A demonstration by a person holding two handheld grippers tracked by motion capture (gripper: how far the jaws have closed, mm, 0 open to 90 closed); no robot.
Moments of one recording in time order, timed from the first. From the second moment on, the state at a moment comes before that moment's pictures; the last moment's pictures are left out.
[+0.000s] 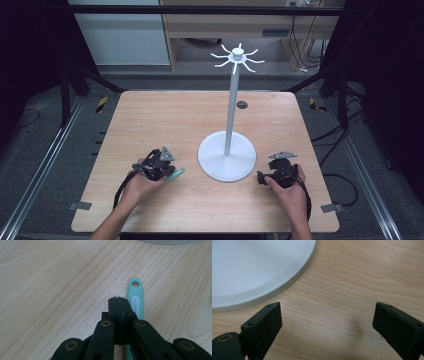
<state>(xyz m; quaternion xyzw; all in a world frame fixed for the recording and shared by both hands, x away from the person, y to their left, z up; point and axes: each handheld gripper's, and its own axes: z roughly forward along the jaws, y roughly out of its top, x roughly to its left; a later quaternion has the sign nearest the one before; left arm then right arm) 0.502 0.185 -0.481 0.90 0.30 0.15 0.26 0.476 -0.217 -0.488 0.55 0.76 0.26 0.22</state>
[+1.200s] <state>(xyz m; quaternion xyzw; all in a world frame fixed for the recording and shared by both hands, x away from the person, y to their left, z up) 0.480 0.160 -0.448 0.95 0.20 0.11 0.21 0.475 -0.220 -0.488 0.55 0.76 0.26 0.23</state>
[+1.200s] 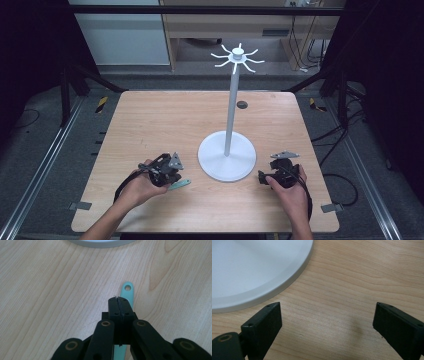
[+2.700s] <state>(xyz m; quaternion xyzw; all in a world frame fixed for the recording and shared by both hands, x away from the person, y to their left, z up) 0.490 0.134 -0.460 0.98 0.18 0.05 0.11 0.475 -0.221 -0.486 0.55 0.76 0.27 0.22</state>
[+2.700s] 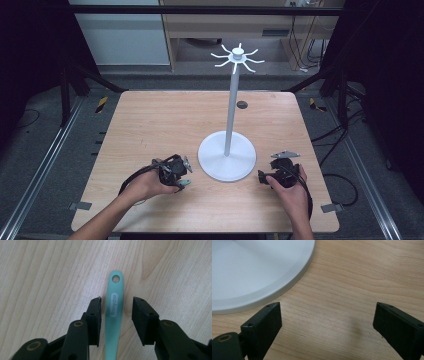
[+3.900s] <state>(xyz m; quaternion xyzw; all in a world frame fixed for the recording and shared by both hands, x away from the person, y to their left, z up) 0.488 0.141 -0.449 0.97 0.18 0.06 0.14 0.475 -0.221 -0.487 0.55 0.76 0.27 0.22</state>
